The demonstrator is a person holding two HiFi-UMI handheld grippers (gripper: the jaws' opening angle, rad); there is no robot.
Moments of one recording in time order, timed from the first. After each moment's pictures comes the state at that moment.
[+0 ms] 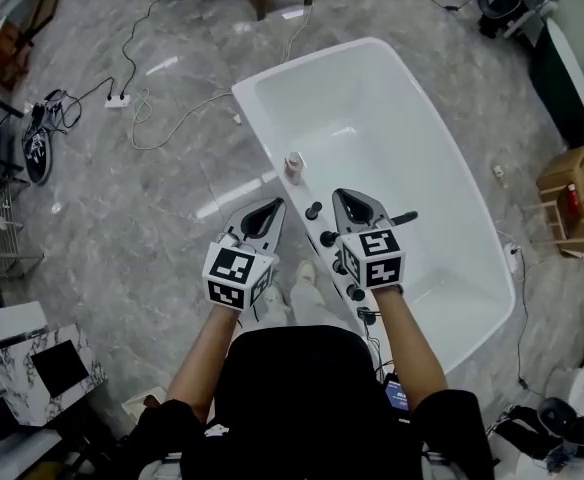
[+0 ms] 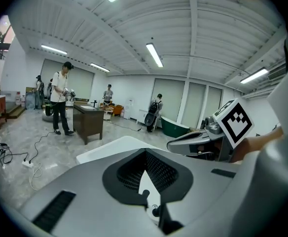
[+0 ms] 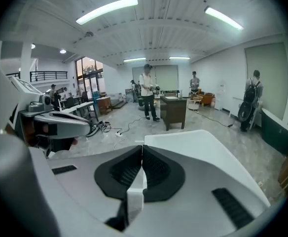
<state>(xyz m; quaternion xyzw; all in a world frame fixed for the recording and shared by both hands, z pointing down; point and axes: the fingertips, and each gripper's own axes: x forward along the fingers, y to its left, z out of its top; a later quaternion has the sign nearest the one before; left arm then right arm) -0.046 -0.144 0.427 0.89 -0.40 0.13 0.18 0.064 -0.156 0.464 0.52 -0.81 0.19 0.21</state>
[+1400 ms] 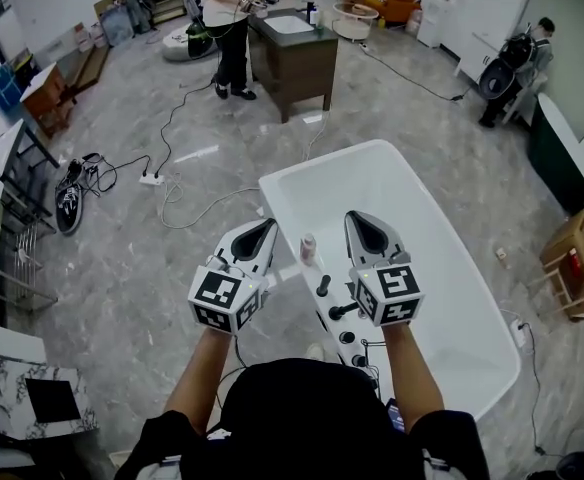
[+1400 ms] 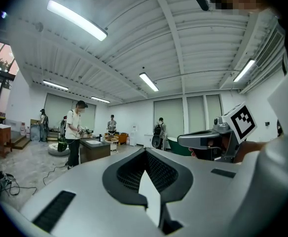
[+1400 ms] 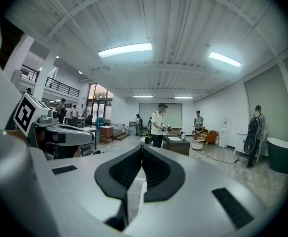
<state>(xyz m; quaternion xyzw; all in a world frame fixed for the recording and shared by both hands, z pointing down) -0.089 -0.140 0.249 0.89 -0.45 0.03 0.04 0.050 -0.153 0.259 0.53 -0.85 0.02 0.06</state>
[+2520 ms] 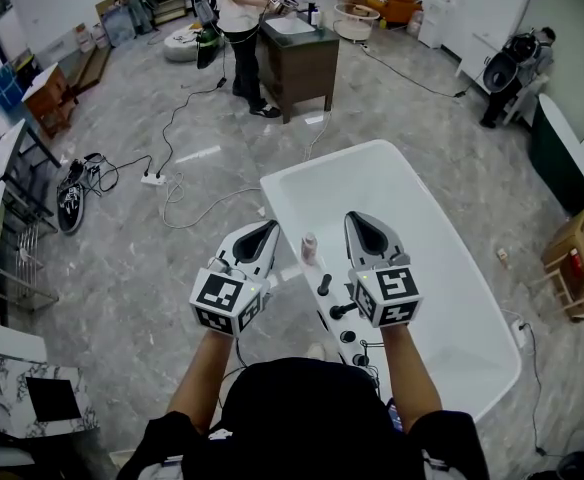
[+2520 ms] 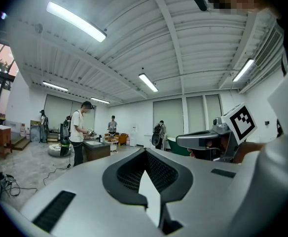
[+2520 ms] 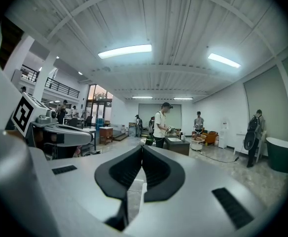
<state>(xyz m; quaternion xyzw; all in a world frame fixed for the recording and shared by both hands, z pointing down) -0.088 -0.132 0.249 0.90 -0.44 0.03 0.03 0.045 -0.146 0.254 0.53 -0.85 0.02 0.05</state>
